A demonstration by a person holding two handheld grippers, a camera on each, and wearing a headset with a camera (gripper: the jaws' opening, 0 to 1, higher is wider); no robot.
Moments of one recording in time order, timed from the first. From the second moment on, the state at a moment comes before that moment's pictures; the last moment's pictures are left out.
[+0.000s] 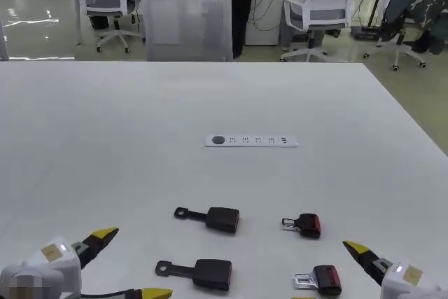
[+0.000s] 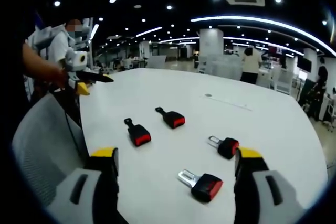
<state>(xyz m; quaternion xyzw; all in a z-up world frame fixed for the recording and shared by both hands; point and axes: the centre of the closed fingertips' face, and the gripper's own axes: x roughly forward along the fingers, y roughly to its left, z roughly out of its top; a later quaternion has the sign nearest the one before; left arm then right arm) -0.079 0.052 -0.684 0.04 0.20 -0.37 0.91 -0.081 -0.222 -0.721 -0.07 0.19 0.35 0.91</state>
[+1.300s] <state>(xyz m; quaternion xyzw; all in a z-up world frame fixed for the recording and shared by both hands) -0.079 0.057 -0.691 0.03 0.21 -0.35 0.91 -0.084 -0.229 -0.726 -0.07 0.20 0.33 0.92</state>
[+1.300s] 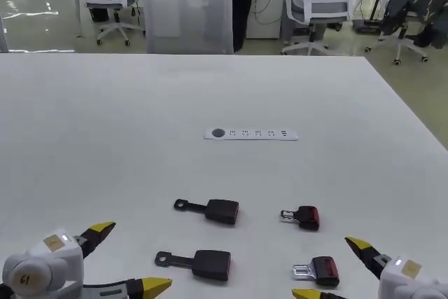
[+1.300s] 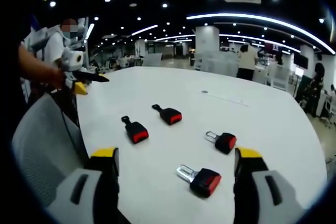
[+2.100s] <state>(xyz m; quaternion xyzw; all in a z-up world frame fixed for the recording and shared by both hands) -0.079 0.052 -0.685 0.04 0.21 -0.36 0.91 -0.084 -0.232 -0.722 -0.07 0.20 0.33 0.92</state>
